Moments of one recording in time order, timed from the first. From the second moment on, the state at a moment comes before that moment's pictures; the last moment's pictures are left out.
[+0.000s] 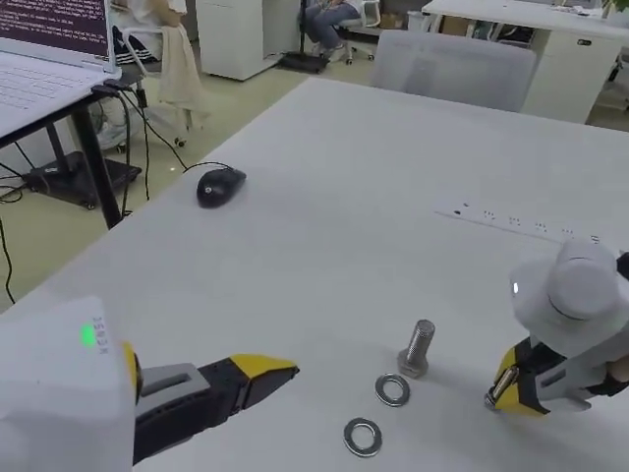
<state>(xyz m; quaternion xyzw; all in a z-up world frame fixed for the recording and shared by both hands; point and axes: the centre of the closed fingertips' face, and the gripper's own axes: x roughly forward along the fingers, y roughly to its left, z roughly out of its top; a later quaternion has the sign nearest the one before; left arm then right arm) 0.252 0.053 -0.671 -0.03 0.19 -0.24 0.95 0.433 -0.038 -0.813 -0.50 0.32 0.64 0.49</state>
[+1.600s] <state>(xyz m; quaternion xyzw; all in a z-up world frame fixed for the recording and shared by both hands) 0.237 0.040 -0.652 0.00 0.17 -0.25 0.95 0.341 -0.055 -0.817 -0.47 0.33 0.65 0.50</state>
